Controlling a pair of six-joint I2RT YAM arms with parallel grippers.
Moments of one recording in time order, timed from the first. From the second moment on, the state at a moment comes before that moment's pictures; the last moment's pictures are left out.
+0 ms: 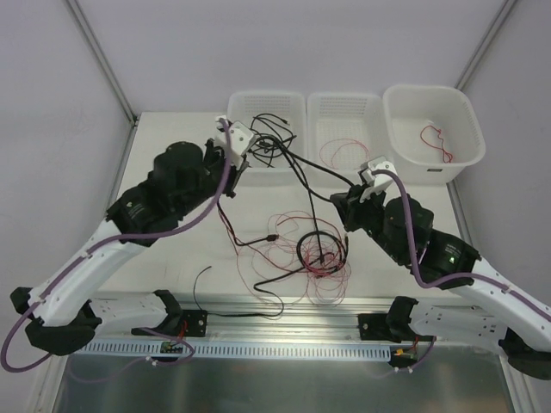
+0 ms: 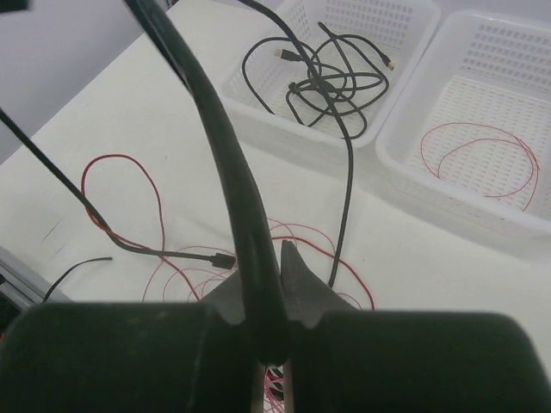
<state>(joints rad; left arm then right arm) -0.86 1.09 1.41 -0.60 -0.30 0.18 1.06 0.81 1.08 -0.49 0.48 0.21</state>
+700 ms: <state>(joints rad) -0.86 1.11 1.70 -0.78 -0.34 0.13 1.06 0.78 1.06 -0.47 0.48 0.23</state>
